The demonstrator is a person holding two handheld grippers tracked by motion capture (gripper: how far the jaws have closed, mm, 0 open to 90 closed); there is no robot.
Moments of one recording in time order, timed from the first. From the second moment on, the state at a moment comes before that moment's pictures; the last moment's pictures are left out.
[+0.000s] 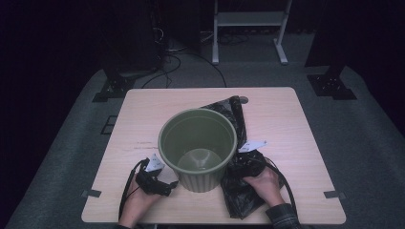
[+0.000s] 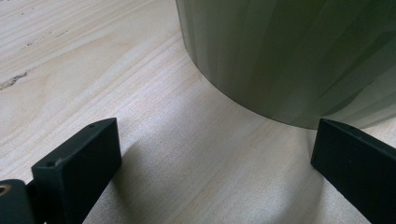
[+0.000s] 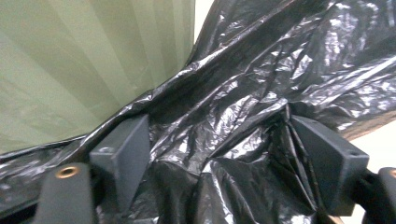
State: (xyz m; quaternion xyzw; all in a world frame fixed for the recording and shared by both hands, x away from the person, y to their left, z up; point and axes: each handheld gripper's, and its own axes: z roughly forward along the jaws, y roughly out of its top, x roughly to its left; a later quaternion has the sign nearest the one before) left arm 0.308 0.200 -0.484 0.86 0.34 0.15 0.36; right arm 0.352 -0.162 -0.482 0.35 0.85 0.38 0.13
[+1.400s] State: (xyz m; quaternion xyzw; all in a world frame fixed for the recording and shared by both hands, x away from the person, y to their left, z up) left arm 0.308 0.200 -0.484 0.86 0.34 0.15 0.36; right arm 0.324 -0.207 -0.434 0.26 0.84 0.47 0.08
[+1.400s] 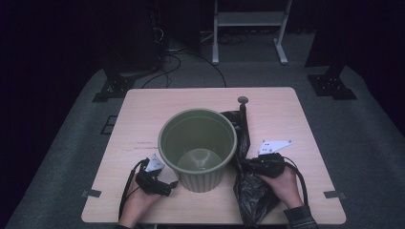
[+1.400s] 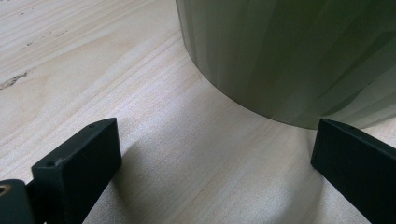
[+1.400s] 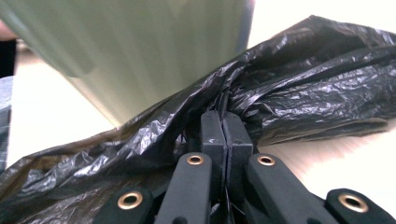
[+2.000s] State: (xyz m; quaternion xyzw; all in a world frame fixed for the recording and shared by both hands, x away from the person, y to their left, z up) left arm 0.308 0.200 -0.483 0.86 0.34 0.15 0.36; right arm 0.307 -0.204 -0.378 0.17 0.84 0.51 0.05
